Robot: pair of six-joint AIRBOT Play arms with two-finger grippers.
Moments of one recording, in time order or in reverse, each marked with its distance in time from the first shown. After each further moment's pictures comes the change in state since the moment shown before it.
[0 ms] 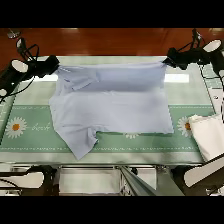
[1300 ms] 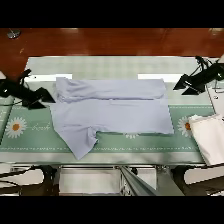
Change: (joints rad) left arm 0.297 0.087 -0.119 0.152 -0.887 0.206; right arm -0.161 0.193 -0.302 -0.241 0.380 -0.061
